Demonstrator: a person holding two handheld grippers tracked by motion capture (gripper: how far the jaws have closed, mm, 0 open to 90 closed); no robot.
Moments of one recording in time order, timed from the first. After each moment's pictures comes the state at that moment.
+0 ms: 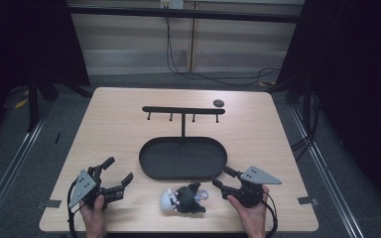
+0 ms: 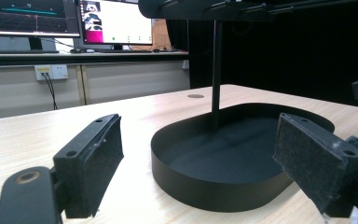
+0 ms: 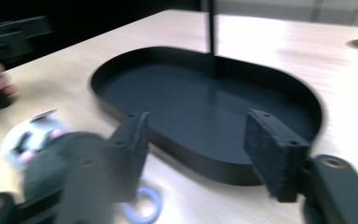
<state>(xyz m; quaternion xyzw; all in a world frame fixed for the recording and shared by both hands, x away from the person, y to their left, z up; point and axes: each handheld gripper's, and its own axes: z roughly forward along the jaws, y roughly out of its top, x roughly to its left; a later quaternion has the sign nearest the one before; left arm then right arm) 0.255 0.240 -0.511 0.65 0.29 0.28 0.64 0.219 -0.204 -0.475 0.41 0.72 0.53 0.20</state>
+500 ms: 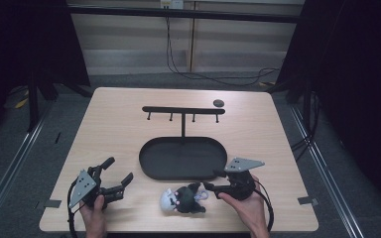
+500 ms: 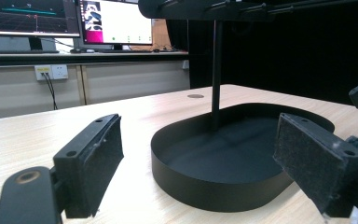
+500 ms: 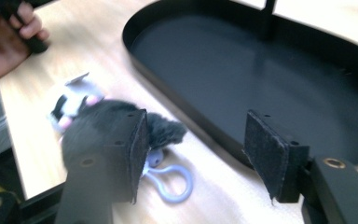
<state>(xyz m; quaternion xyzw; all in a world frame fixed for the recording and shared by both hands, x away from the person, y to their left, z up) 0.255 0.240 -0.511 0.65 0.29 0.28 0.64 0.241 -0.183 -0.453 0.36 0.81 0.44 0.11</state>
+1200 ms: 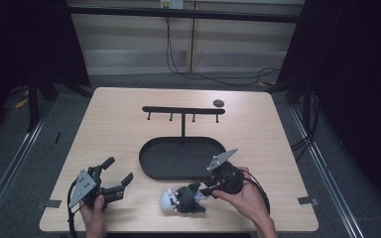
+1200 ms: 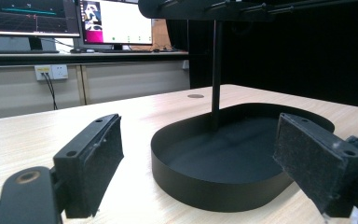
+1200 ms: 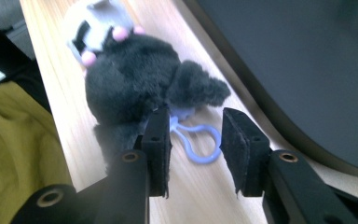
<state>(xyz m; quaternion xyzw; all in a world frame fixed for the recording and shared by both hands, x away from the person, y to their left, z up) 0.255 0.240 -0.511 0.65 0.29 0.28 0.64 0.265 -0.157 -0.445 0.29 0.91 0.30 -0.01</state>
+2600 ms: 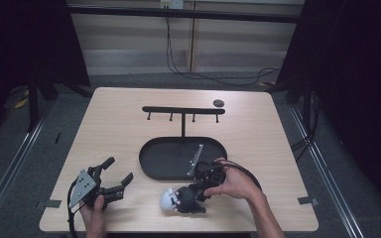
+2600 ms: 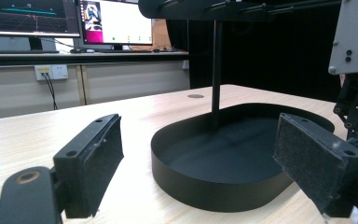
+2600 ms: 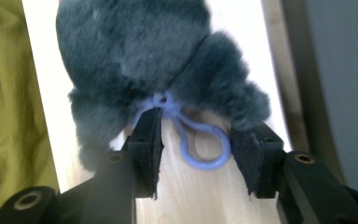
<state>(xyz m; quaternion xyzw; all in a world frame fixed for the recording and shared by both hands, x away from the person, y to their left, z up) 0.255 0.240 -0.511 0.65 0.29 0.28 0.64 0.305 -0.114 -0.467 0.16 0.97 0.13 -0.10</state>
